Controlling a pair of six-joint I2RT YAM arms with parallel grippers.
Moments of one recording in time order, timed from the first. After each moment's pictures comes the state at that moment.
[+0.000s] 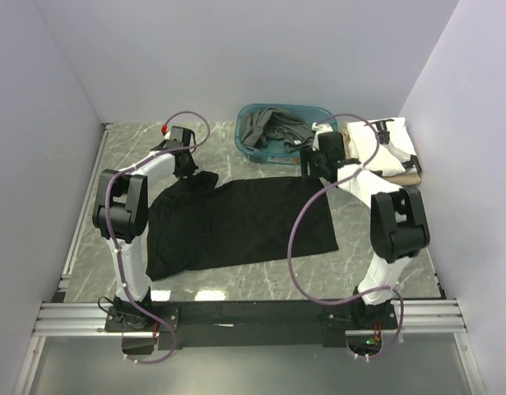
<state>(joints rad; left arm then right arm) -0.21 2.02 1.44 -0.33 -0.21 -0.56 0.22 1.76 1.17 -0.12 0.08 0.06</state>
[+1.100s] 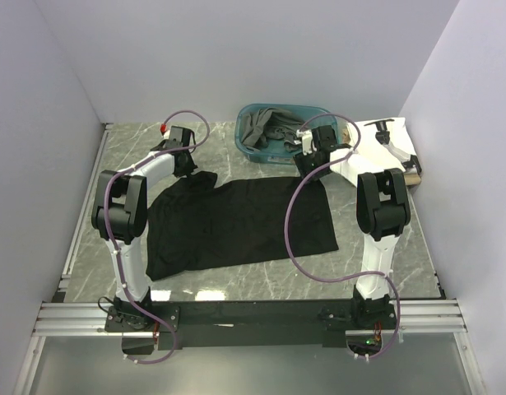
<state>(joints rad) -0.21 2.01 1.43 -0.33 -0.23 -0.56 0.20 2.04 1.47 -0.45 -0.08 -0.22</state>
